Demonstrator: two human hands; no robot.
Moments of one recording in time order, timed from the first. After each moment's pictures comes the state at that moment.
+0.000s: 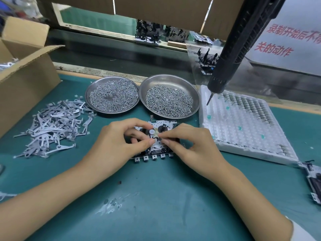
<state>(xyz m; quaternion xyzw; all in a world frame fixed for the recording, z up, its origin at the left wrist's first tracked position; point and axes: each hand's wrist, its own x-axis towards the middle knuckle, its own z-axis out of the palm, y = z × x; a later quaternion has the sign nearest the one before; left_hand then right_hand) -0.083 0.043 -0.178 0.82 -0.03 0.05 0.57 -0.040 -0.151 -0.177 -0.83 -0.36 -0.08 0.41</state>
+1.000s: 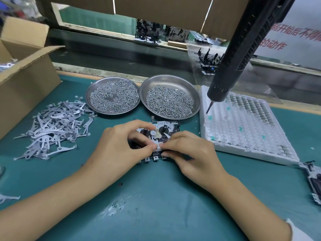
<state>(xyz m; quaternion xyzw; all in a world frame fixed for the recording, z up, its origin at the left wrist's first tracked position) -0.092 0.035 -0.167 0.87 -0.03 0.09 0.49 -0.047 -0.153 -0.193 -0.80 -0.43 -0.18 0.37</state>
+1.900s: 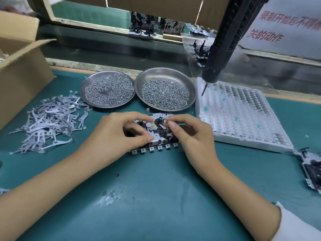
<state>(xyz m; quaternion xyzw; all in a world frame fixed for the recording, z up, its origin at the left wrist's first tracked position) -0.081 0.044 -0.170 0.86 -0.07 0.03 0.50 -0.054 -0.141 -0.185 -0.76 -0.15 -0.07 0.63</state>
